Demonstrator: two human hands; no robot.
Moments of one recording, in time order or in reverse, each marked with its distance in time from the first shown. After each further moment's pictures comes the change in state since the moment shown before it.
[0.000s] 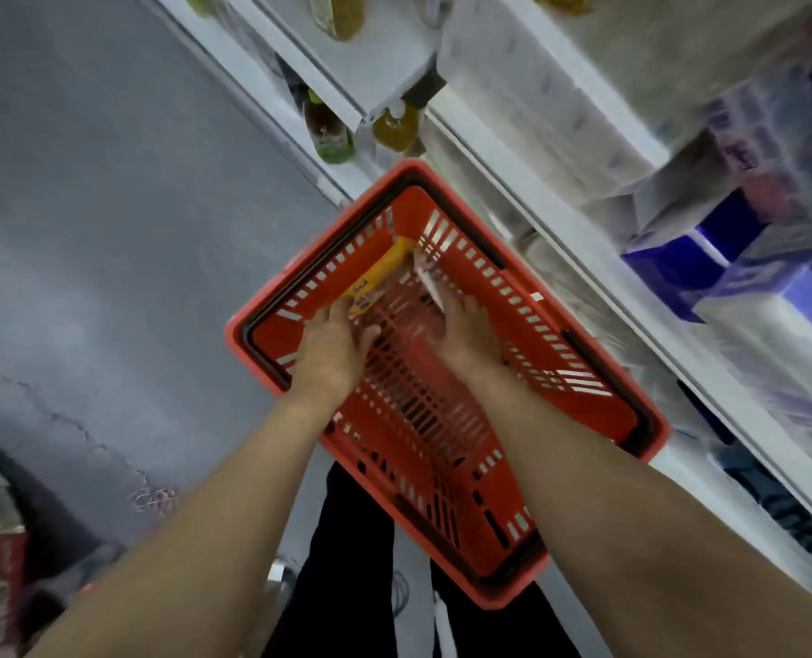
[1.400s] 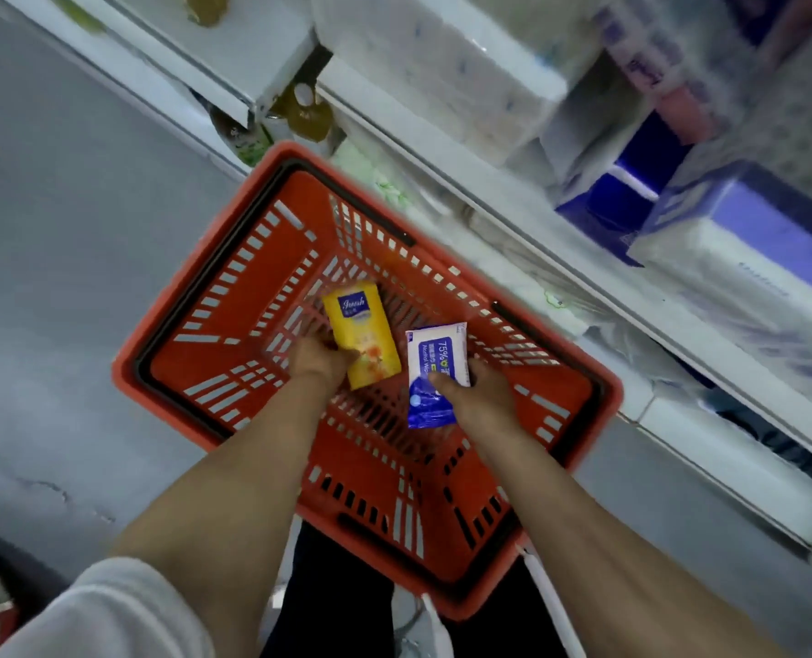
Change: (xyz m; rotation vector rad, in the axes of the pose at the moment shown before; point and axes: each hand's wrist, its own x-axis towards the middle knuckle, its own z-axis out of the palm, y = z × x) left_hand 0.058 0.004 0.111 -0.206 -0.170 -0.362; right_hand -0.085 0.087 0.012 0.934 0.080 0.505
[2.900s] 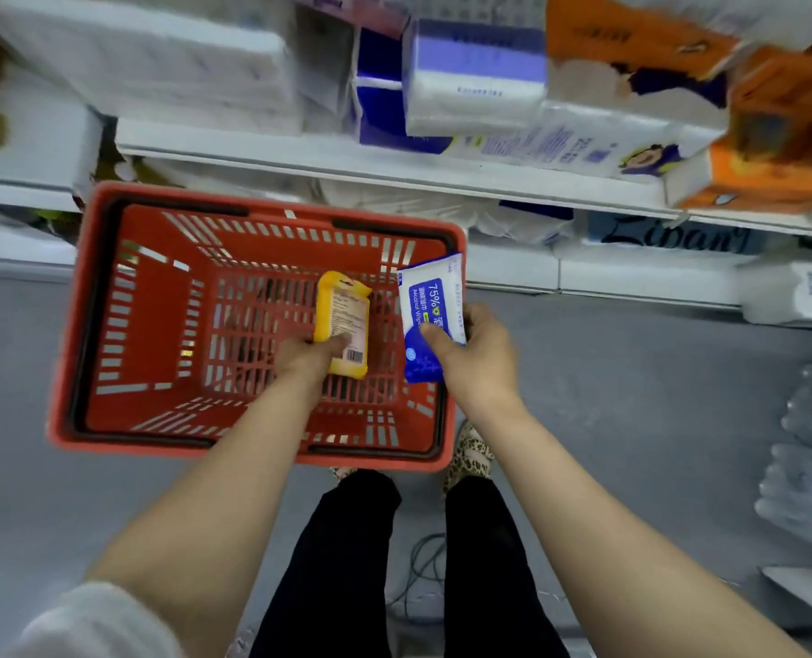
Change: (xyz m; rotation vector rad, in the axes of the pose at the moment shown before) left_hand -0.086 -0.006 0.041 -0.027 -0.199 0.245; right_hand -0.144 0.051 -0.038 0.325 0.521 -0.211
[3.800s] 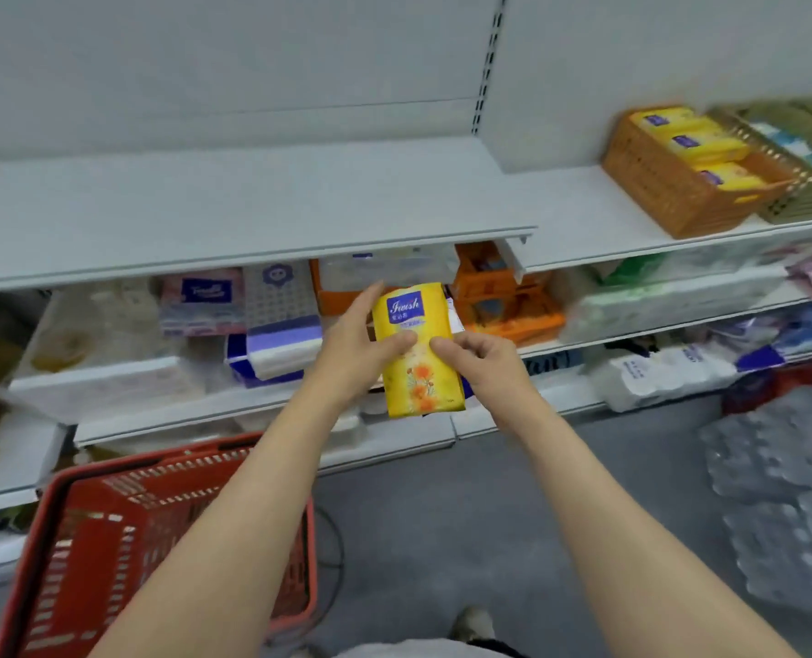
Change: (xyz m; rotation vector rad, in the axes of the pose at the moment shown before) left_hand -0.353 0.256 0.127 0.255 -0.450 1.068; right_hand -0.045 -0.111 -0.317 0.487 -0.024 -0.276
